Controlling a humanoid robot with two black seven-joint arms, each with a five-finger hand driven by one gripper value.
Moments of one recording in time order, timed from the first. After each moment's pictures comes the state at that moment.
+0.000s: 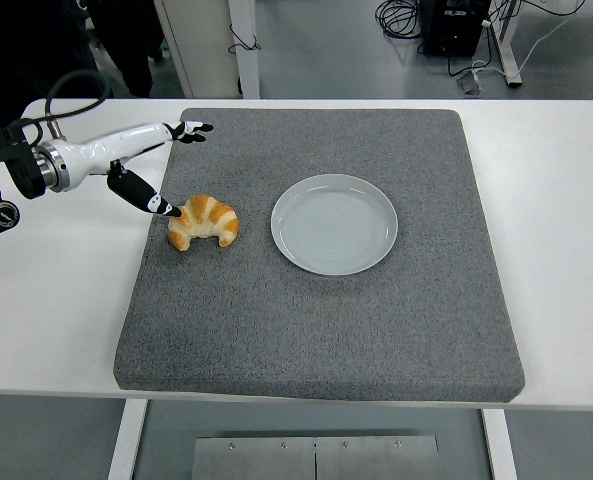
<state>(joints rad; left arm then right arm) -1.21 0.74 0.08 -1.23 1.03 0.06 -0.23 -0.10 0.00 0.01 0.13 -0.10 0.03 0.41</state>
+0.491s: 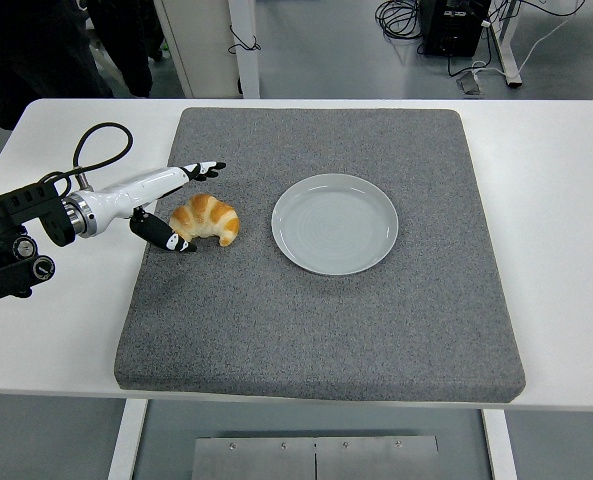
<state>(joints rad) -1.08 0.67 0.08 -1.20 1.09 0.21 -0.24 -0.10 0.00 0.01 0.13 -0.10 0.03 0.41</state>
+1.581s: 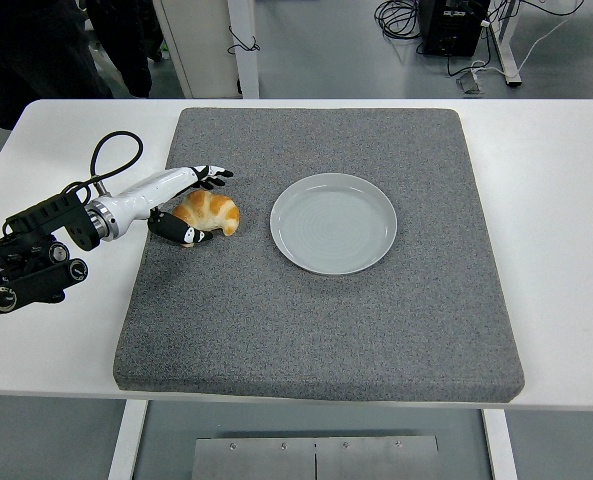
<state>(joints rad) -1.02 0.52 0.07 -0.99 1.02 0.26 -0.30 -0.10 0.00 0.01 0.13 -0.10 0.03 0.41</state>
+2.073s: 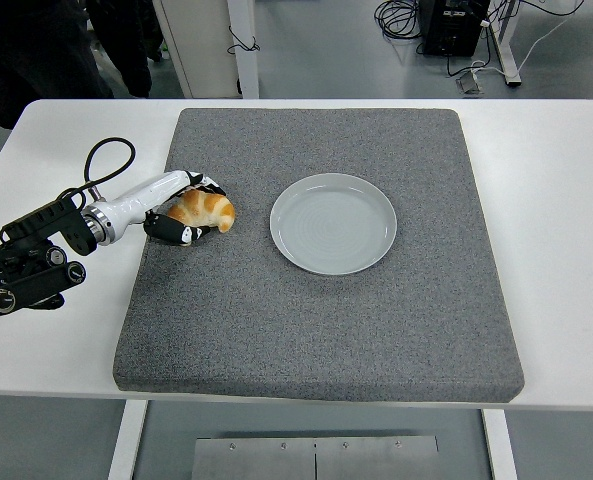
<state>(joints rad) -1.01 0.52 0.07 -0.98 0.96 0.25 -0.30 -0.10 0.00 0.01 0.13 -0.10 0.03 0.41</state>
